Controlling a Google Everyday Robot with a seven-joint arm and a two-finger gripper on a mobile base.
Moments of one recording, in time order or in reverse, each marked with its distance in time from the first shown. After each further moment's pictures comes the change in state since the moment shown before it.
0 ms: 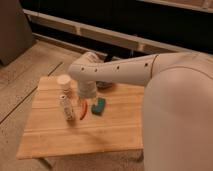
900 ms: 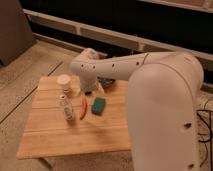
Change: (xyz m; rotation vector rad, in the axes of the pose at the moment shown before) arm -0.068 -0.020 0.024 0.056 -0.068 0.020
